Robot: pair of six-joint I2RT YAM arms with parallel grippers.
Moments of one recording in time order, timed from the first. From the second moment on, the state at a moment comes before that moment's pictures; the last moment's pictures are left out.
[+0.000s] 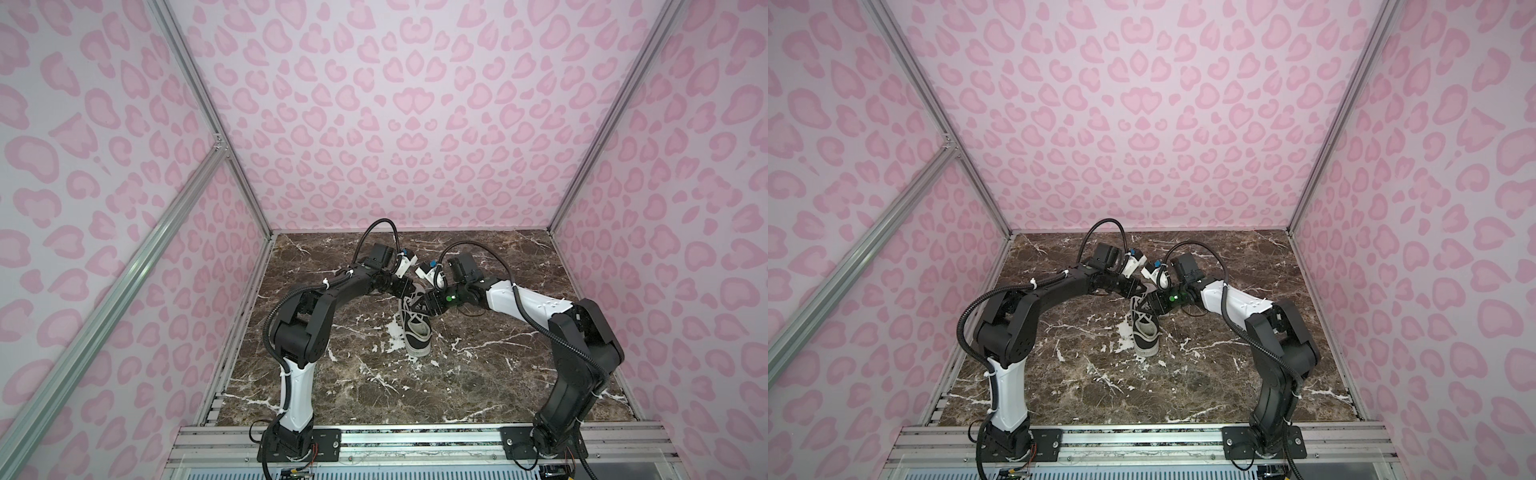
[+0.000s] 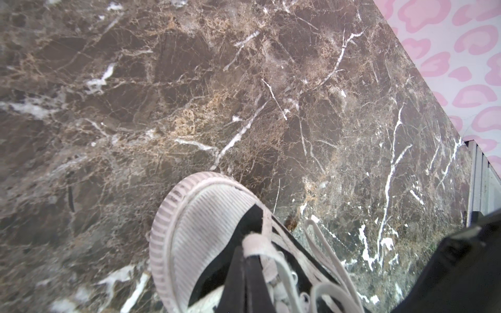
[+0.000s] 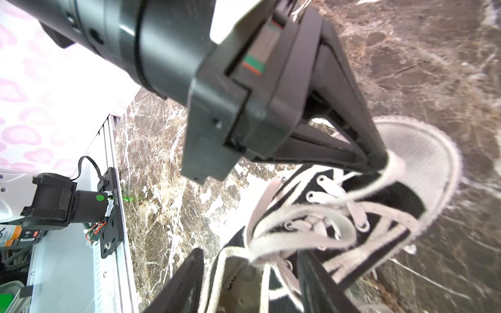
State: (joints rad) left arm -0.47 2.04 1.43 -0.31 0.54 0.01; right arm 0.49 1.76 1.16 -0.30 -0.69 0.05
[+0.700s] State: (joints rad) left arm -0.47 2.04 1.45 -0.35 0.54 0.05; right arm 0.53 1.80 1.15 -0.15 -0.80 0.15
